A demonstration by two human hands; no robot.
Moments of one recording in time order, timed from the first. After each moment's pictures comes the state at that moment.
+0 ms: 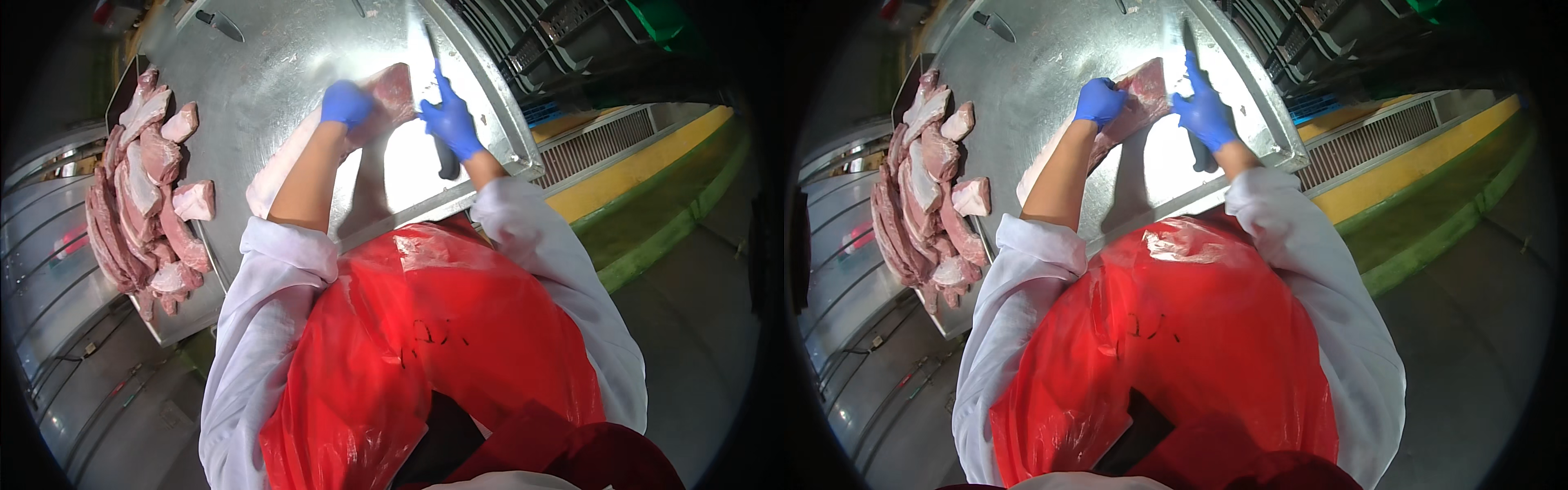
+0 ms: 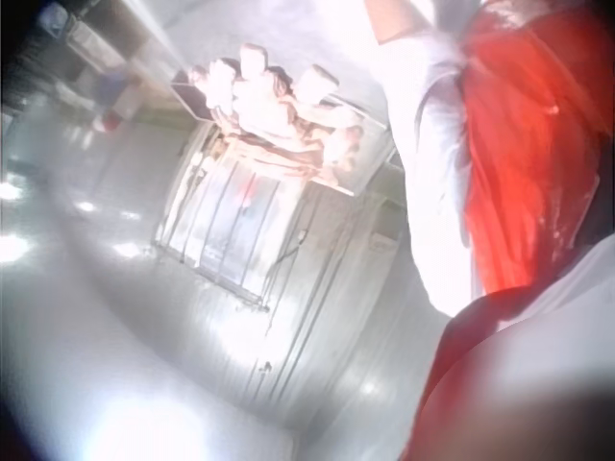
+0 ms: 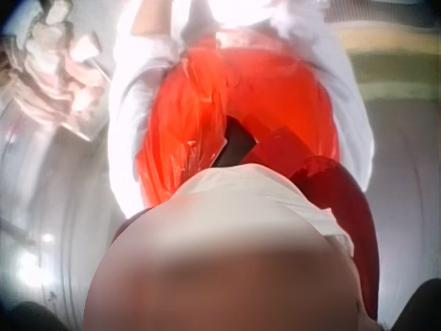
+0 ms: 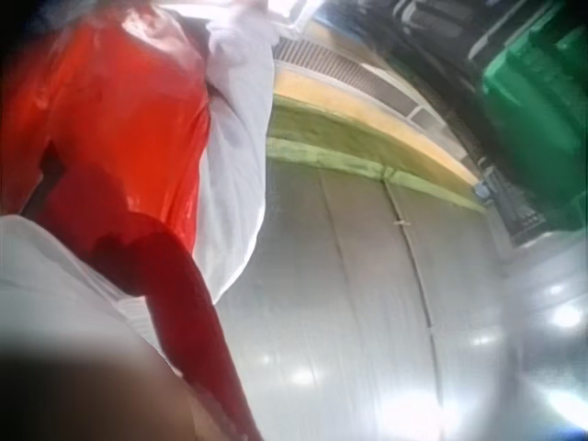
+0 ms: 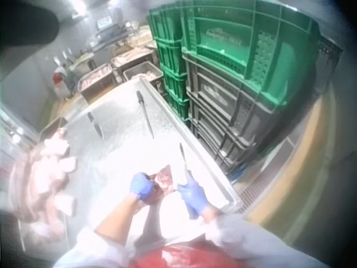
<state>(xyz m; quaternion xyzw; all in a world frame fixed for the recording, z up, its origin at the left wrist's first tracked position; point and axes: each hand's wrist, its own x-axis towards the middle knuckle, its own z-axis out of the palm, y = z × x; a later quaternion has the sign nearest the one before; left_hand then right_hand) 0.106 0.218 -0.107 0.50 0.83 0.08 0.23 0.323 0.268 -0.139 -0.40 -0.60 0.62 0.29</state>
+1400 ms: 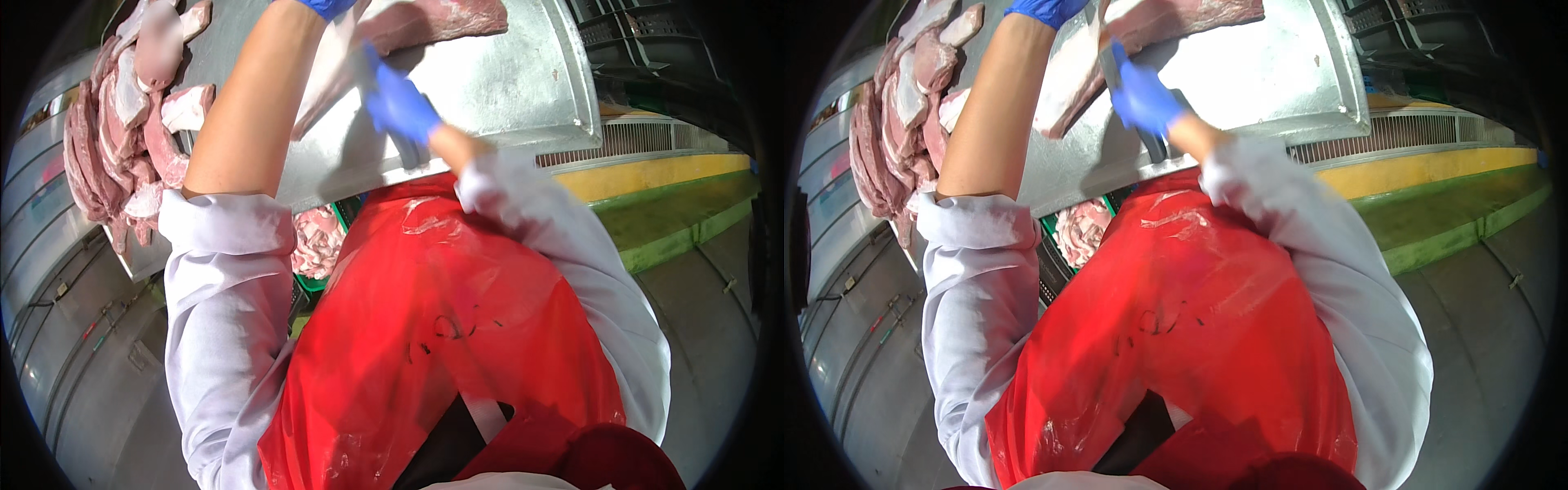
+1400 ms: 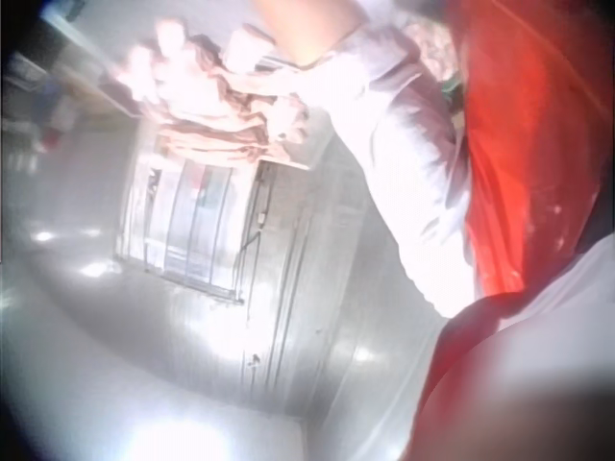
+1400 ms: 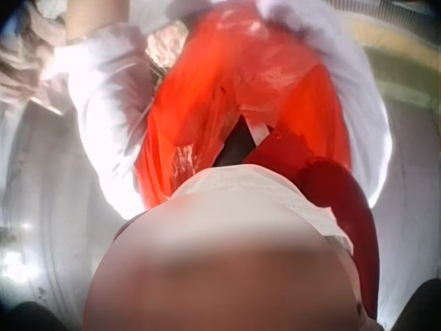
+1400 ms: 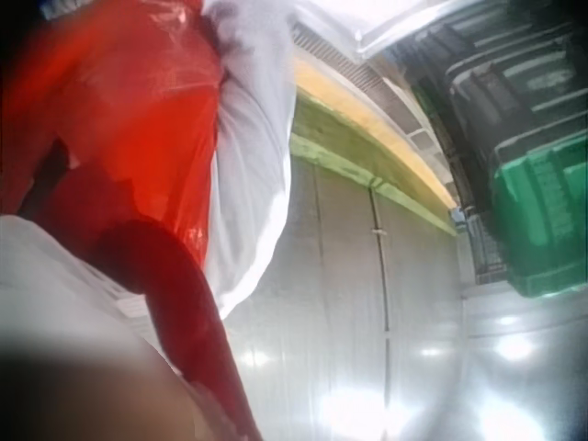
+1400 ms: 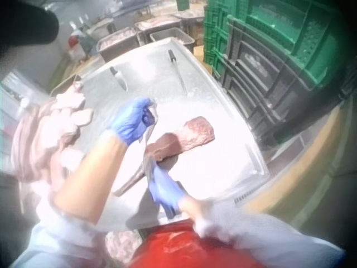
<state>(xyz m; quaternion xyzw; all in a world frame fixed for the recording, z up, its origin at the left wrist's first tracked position) 0.025 0.175 -0.016 0.14 0.53 0.65 0.53 0.216 0.100 -0.124 -0.25 -0.77 0.58 0.10</state>
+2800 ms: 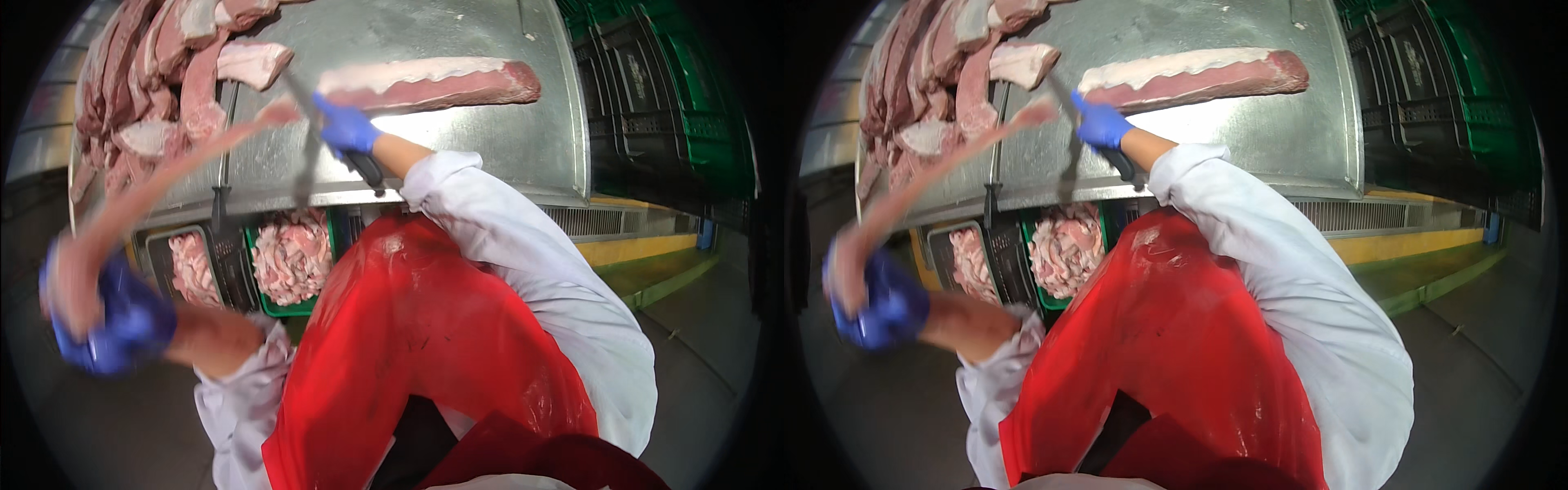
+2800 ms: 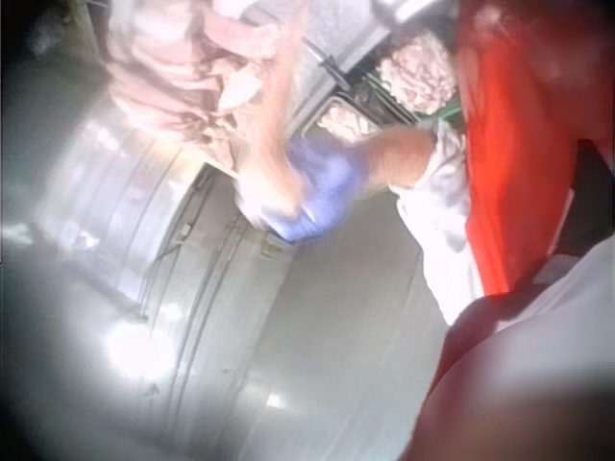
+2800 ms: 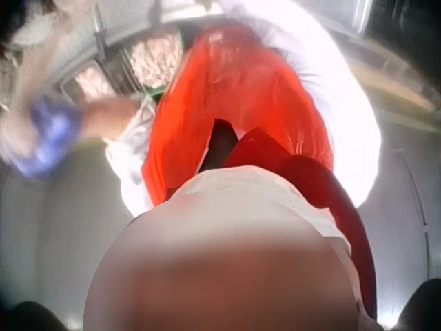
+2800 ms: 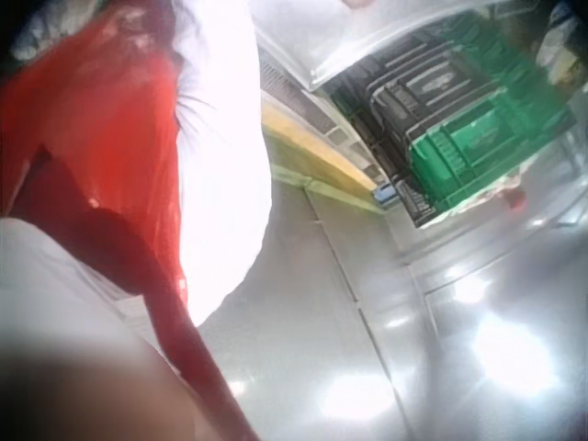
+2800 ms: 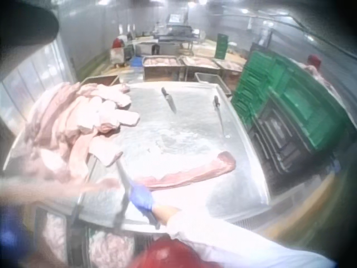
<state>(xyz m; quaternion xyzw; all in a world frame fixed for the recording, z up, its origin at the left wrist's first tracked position) 0.018 -0.389 0.174 0.27 0.60 0.73 -0.21 0.054 -0.078 -0.090 -0.11 -0.78 0.60 -0.16</state>
